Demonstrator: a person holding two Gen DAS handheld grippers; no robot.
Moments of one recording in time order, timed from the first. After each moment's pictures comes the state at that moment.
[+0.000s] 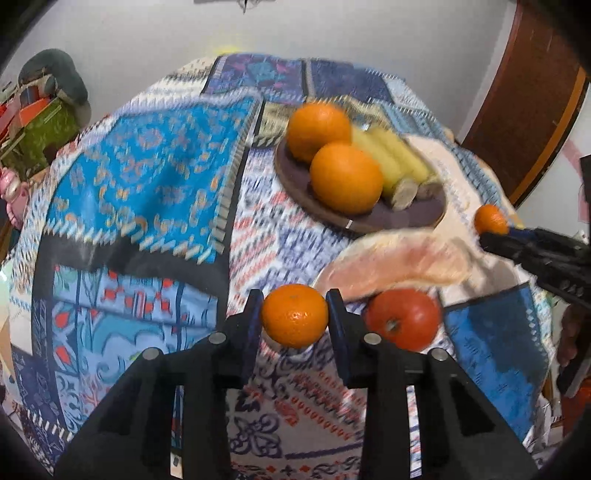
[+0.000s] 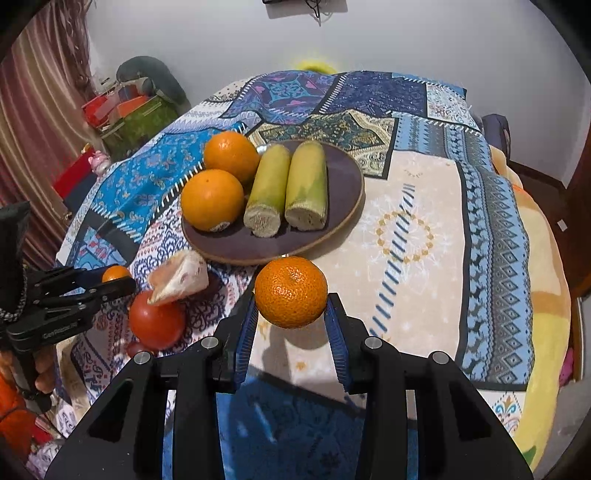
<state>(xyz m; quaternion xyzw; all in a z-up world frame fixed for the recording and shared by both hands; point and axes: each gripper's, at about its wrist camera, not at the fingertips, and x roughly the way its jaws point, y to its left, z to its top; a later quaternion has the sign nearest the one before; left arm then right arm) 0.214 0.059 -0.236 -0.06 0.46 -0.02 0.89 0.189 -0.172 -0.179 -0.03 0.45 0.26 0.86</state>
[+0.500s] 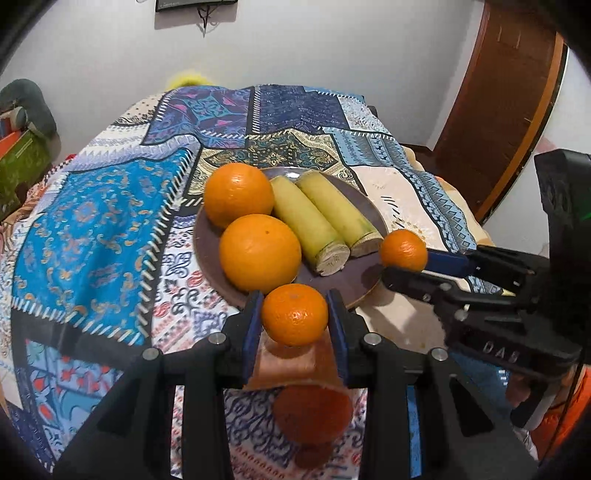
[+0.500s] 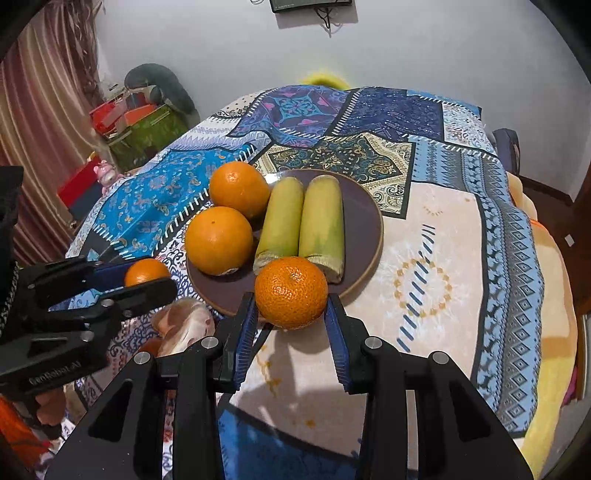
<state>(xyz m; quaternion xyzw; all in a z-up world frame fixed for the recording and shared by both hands) 0.266 0.007 -0.214 -0.05 0.43 -0.08 0.90 0.216 -0.151 -0.173 -0.03 0.43 0.27 0.86</state>
